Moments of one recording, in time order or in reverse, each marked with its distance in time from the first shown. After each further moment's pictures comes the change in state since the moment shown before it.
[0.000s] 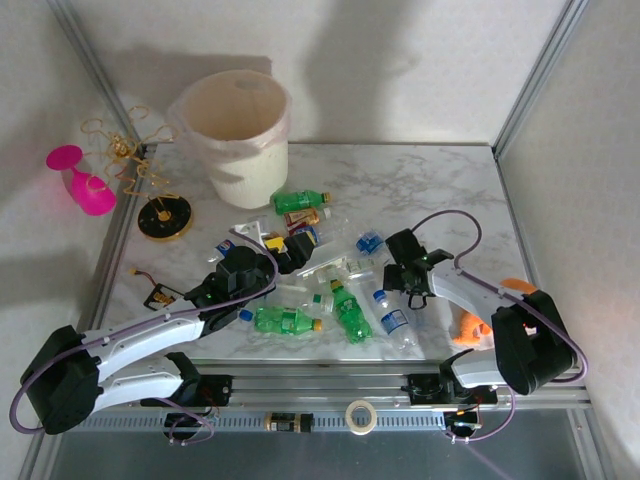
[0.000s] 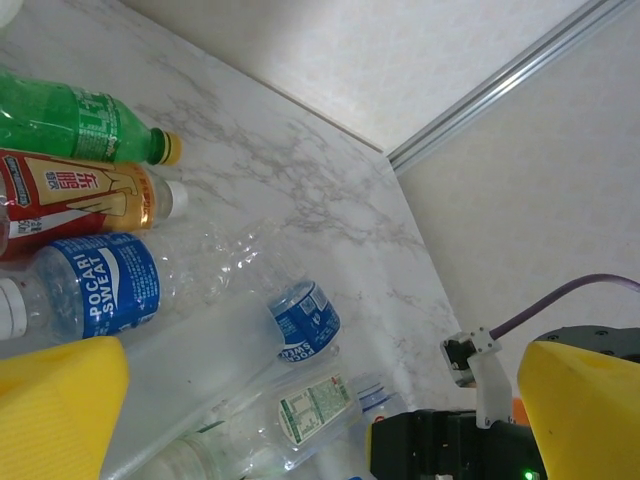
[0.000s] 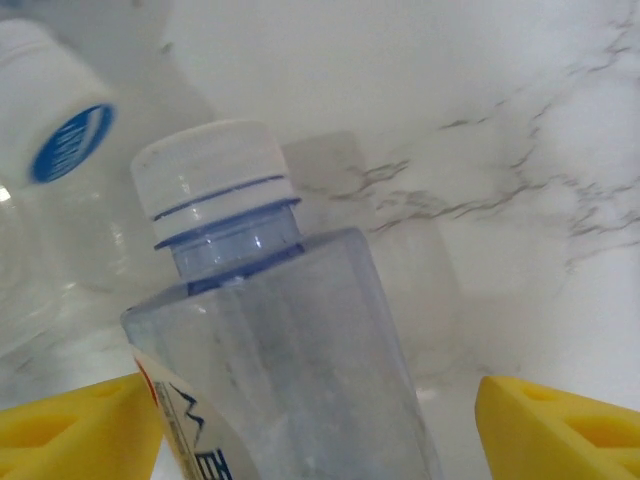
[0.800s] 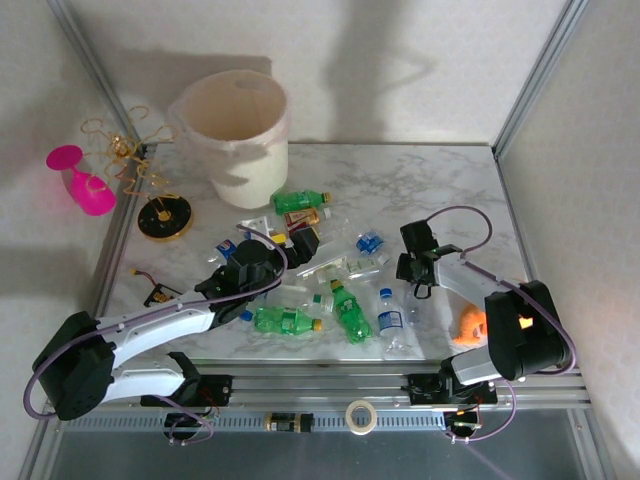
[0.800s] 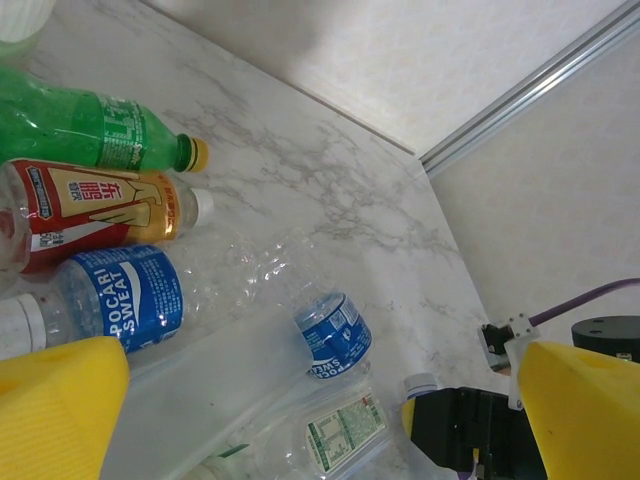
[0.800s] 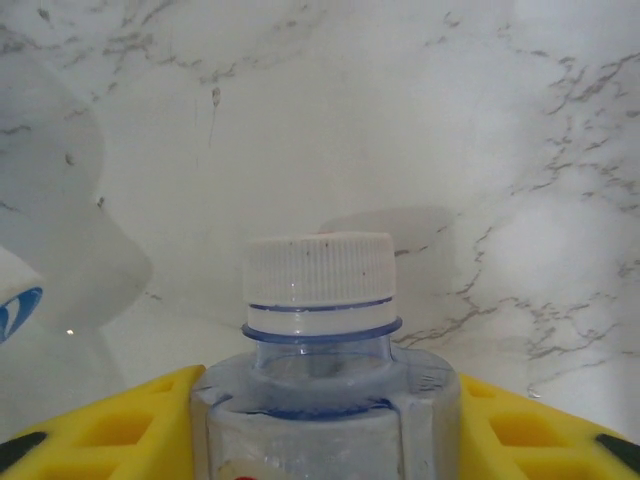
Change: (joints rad) left arm 0.003 0.100 0.055 0.001 -0.038 0.023; right arm -0.132 0.050 0.003 0.141 -0.037 -0.066
